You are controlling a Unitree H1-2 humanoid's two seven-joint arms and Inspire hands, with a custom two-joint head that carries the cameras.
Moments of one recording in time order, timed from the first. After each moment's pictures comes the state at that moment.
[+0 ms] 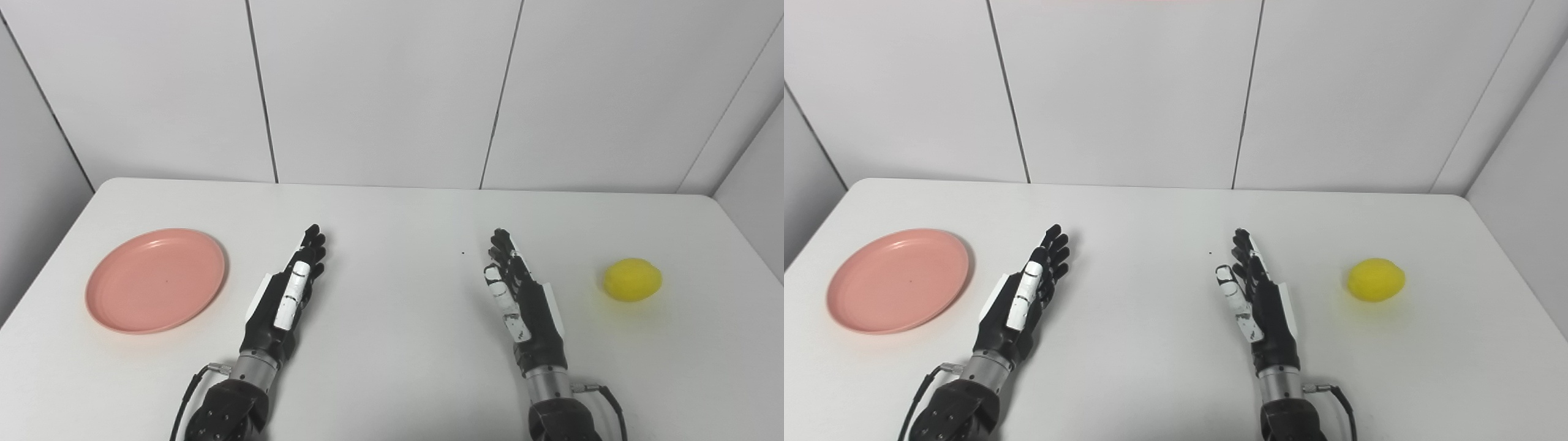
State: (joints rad) left arm -0.18 0.04 -0.07 0.00 -0.08 0.06 -0.14; right arm -0.14 0.04 0.03 0.03 -0.12 -0.11 -0.04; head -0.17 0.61
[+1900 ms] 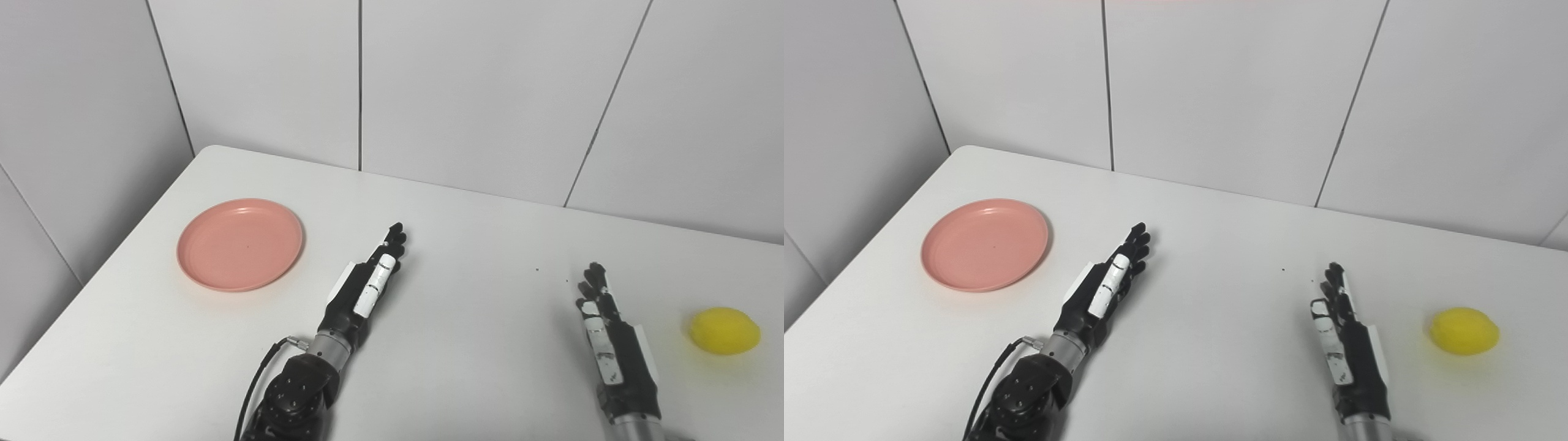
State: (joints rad) left arm -0.18 -0.01 -0.07 0.03 -0.05 0.06 -0.11; right arm -0.12 -0.09 0.02 0.03 0.02 -0.07 0.08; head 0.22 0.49
